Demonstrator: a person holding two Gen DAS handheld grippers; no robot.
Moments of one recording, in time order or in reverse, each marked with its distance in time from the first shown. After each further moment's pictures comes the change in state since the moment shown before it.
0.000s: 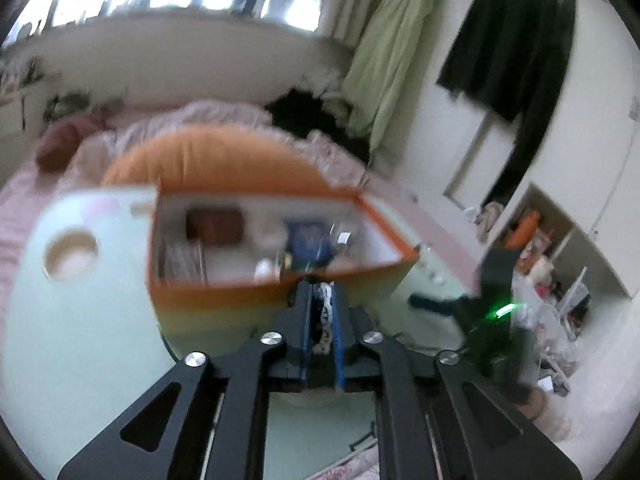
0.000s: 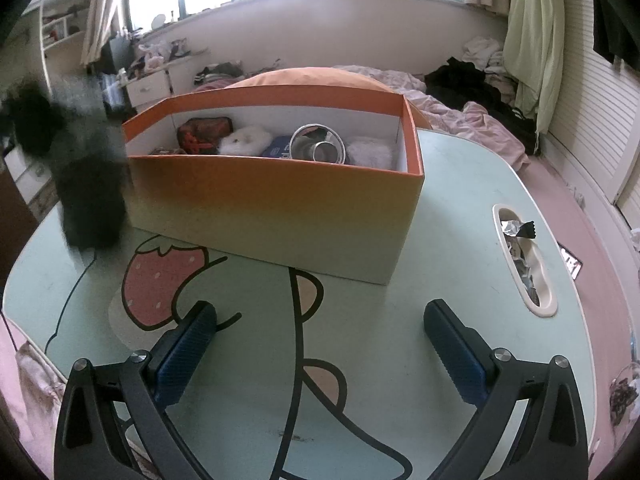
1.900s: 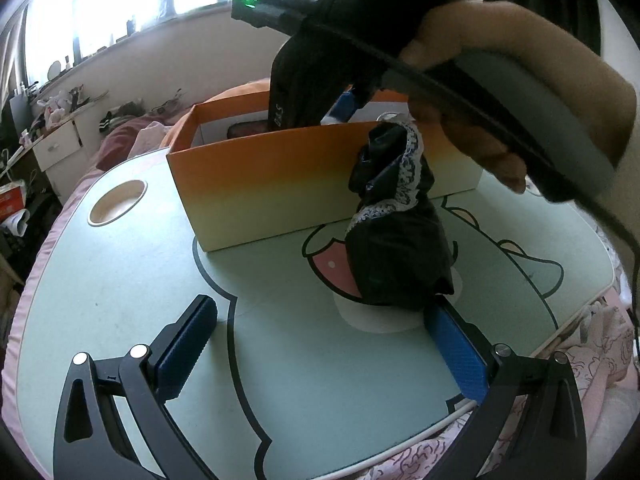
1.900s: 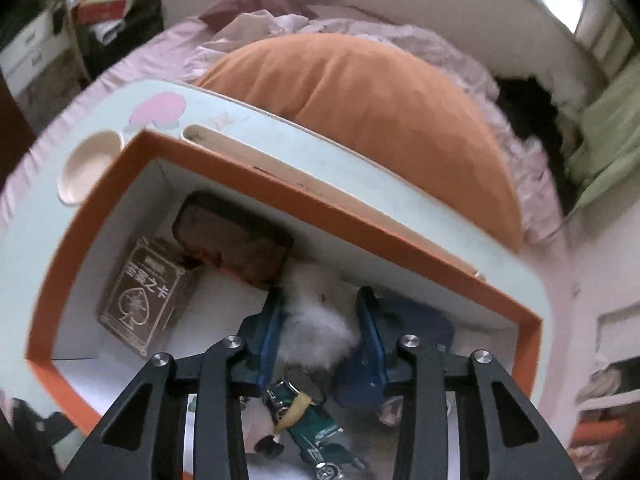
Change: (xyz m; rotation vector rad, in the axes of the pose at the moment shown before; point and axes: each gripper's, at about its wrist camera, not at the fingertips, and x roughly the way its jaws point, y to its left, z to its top) left arm 0.032 -0.009 -0.058 0.126 0.077 0.331; right arm 0.109 0.094 0.149 -0.359 0.321 -0.094
